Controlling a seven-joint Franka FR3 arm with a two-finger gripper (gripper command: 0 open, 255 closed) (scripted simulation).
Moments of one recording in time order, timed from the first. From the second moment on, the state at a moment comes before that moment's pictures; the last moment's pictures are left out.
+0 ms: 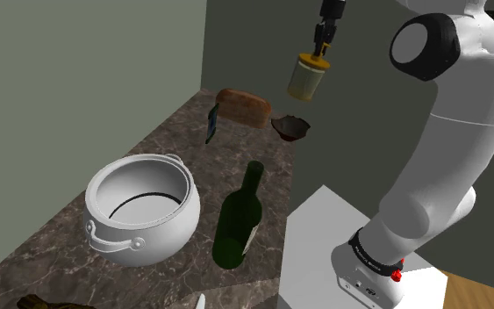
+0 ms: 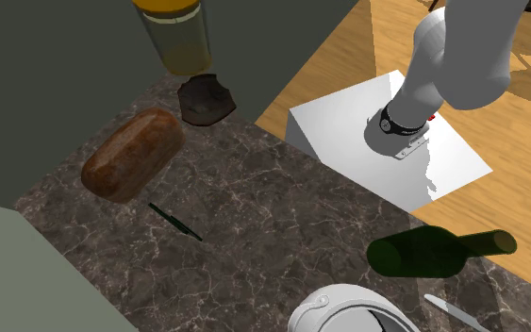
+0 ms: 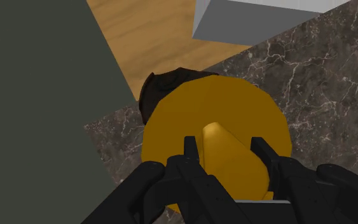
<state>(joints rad) -0.32 0.33 -0.22 -1.09 0.02 1.29 -0.63</state>
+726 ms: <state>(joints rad) -0.32 0.28 -0.23 -1.30 0.01 1.45 -0.64</state>
